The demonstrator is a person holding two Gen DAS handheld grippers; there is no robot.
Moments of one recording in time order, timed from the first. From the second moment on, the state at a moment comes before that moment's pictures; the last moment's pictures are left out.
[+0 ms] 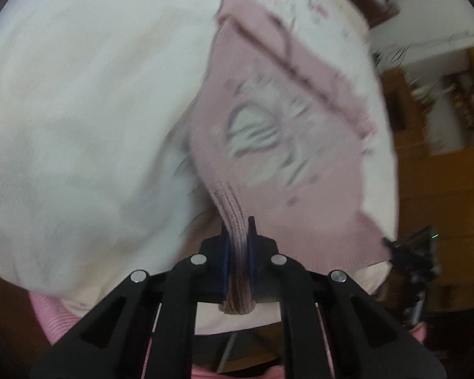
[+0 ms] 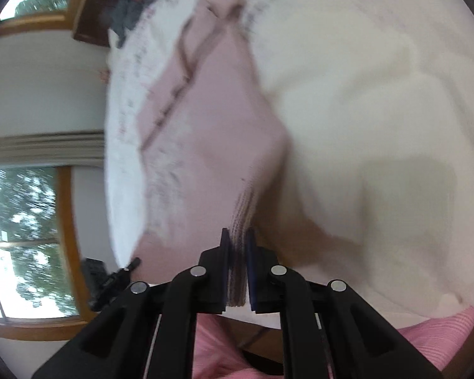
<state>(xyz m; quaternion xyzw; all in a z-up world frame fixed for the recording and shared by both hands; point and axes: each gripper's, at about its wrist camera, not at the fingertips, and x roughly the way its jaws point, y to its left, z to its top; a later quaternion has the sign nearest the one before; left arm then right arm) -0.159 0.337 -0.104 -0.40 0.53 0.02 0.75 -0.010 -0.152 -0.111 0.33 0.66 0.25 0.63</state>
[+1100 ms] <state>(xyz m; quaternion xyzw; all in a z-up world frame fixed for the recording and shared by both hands) -0.020 0.423 -0.132 -0.45 0.51 0.05 0.74 0.165 -0.104 -0.114 0.21 0.64 0.23 0.70</state>
